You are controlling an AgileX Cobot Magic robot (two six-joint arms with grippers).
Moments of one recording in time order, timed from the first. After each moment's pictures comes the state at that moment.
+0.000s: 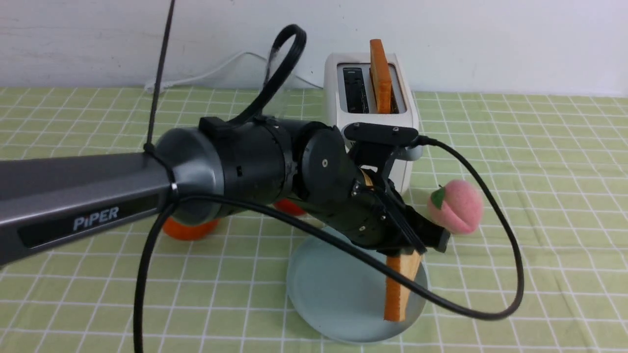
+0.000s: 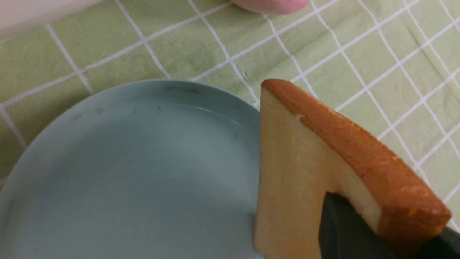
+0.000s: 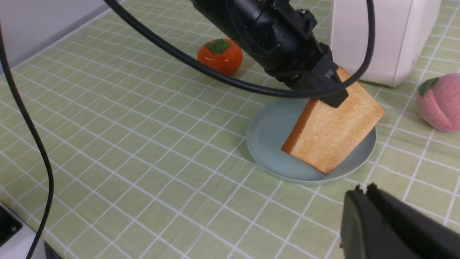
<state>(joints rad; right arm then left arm) 0.06 0.21 -0.61 0.70 1.00 -0.43 -0.75 1.86 -1.40 -0.35 0.47 0.01</state>
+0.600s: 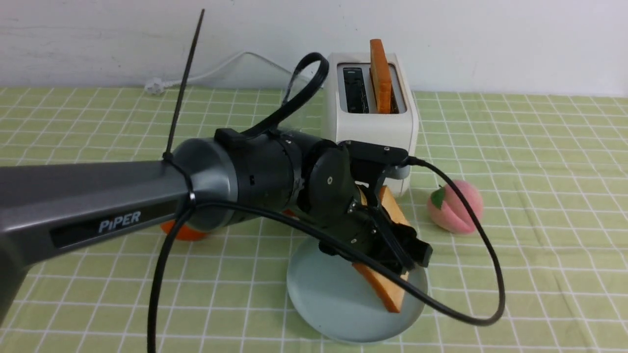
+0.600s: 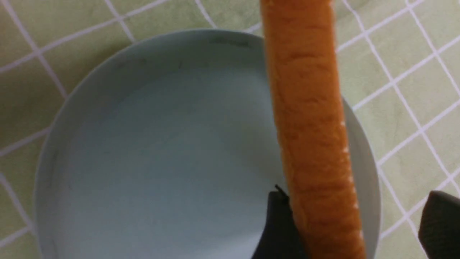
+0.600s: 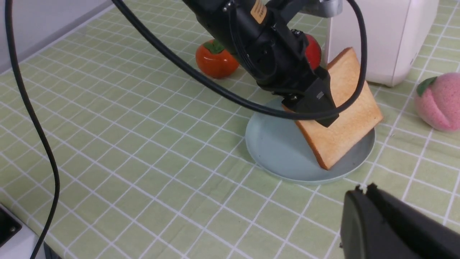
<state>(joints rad) 0.06 0.21 -0.61 0.70 1.00 -0.43 -0.75 1.88 -1.40 -0.17 0.53 -0.14</state>
